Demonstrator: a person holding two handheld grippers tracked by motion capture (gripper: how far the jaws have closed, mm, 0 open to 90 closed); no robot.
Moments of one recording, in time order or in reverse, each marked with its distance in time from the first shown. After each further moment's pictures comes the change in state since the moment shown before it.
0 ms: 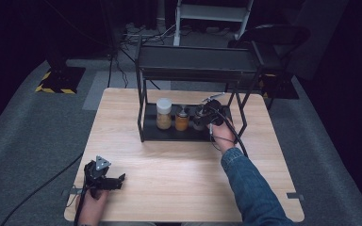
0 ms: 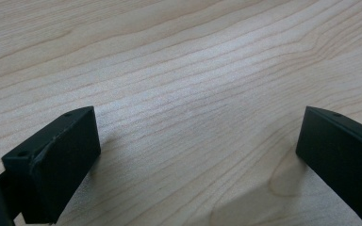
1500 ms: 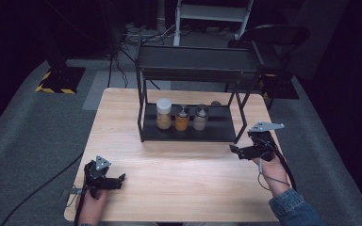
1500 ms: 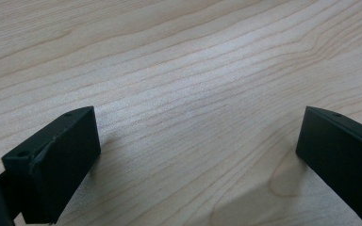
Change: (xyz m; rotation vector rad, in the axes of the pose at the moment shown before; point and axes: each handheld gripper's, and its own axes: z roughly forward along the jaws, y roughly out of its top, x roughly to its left) left arm 0.001 0.000 0.000 0.001 -0.002 0.002; right arm -0.009 -0.140 -0.163 -0.141 0.024 -0.024
